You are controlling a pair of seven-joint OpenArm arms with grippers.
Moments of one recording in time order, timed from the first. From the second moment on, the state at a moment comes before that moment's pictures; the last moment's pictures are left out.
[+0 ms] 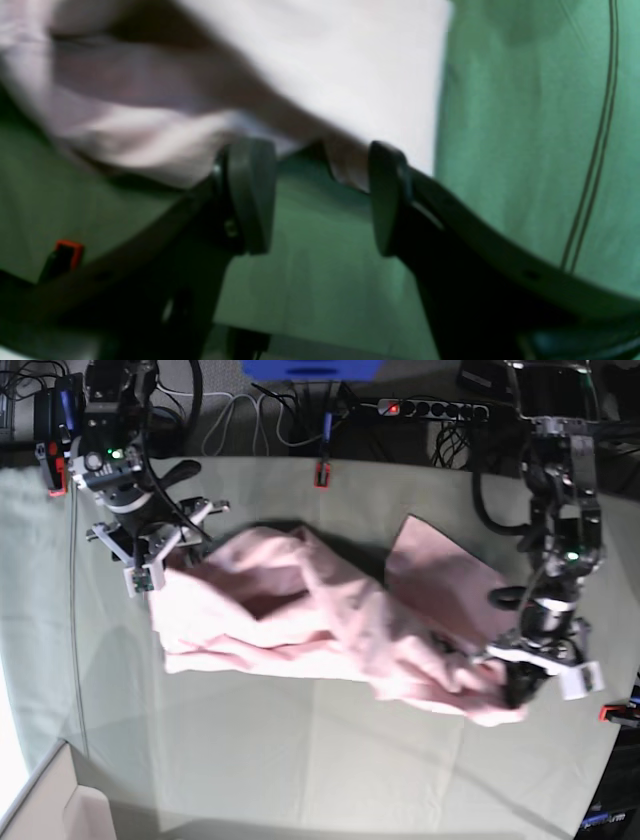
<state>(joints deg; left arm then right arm) 2.9 -12.8 -8.8 96.3 -30.0 0.1 19.5 -22.0 -1.5 10.7 109.1 -0.2 18.2 -42.8</state>
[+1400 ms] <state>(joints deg) 7.7 -7.1 -6.0 83.5 -31.7 0.6 18.2 -22.1 -1.5 10.2 109.0 -0.2 18.2 -42.8</state>
